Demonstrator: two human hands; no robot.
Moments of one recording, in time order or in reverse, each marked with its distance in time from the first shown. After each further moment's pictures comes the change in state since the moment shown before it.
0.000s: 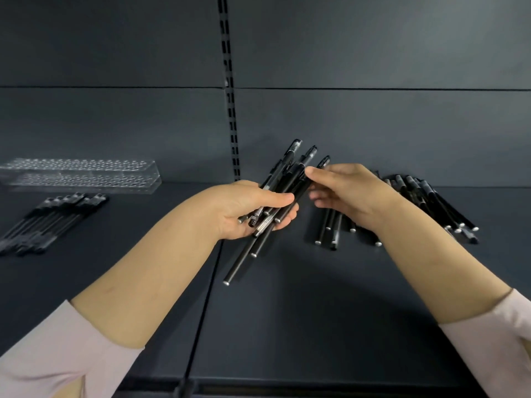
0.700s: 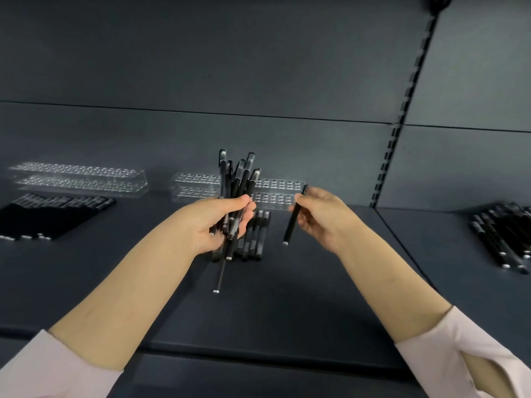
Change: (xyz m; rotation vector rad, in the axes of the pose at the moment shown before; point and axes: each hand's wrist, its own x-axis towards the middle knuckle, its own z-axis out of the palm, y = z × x) left_hand -0.131 -0.010 -0.331 -0.269 0.245 0.093; right_hand 0.002 -0.021 0.349 0.245 0.030 0.087
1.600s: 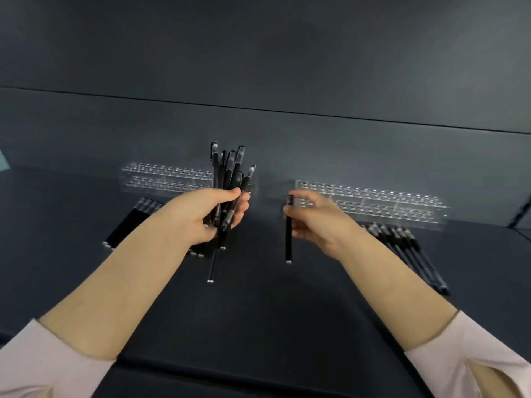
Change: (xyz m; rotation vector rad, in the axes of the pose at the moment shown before) left_hand 0.005 0.093 -0.254 -0.045 0.122 0.033; right_hand 0.032 0.044 0.264 -0.211 -0.137 -0.023
